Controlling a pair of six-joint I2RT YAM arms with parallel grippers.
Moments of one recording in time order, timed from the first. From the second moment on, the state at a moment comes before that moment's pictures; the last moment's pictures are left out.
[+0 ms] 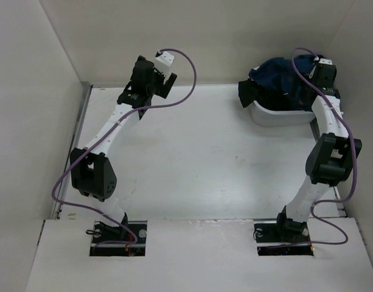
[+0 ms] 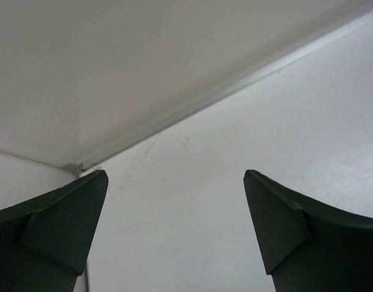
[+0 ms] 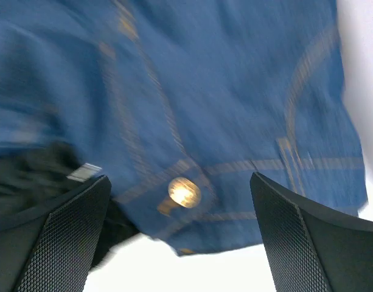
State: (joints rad) left arm -0.35 1.70 1.59 -0.15 -0.21 0.39; right arm -0.23 1.86 1.70 -0.39 0.11 0.01
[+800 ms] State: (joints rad) left arm -0.35 1.82 1.59 -0.40 -0.10 0.30; right arm -0.21 1.91 1.72 -0.55 0.18 -0.02
